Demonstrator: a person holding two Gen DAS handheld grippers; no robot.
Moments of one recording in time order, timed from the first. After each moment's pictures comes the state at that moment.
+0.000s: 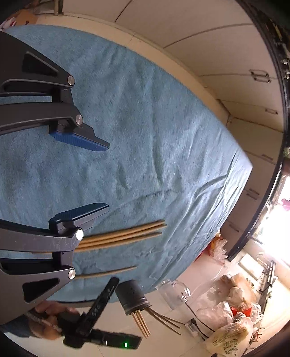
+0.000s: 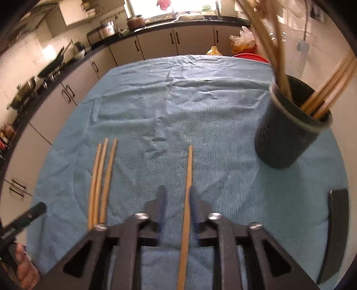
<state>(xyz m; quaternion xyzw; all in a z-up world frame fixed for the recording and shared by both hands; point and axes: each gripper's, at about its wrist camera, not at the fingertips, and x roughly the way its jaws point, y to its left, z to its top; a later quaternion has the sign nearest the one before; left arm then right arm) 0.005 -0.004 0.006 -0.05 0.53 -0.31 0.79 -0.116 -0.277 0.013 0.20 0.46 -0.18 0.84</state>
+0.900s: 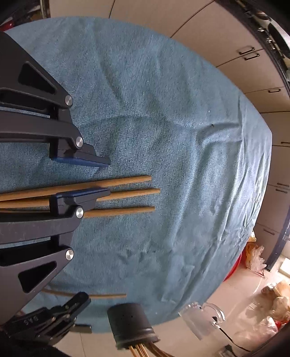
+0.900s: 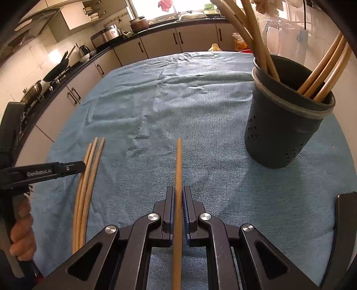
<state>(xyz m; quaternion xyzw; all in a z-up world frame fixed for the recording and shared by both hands) 0.025 -0.155 0.000 0.09 0.57 -0.25 0.78 -0.141 -0.314 -0.005 0.22 0.44 -0.15 0.86</state>
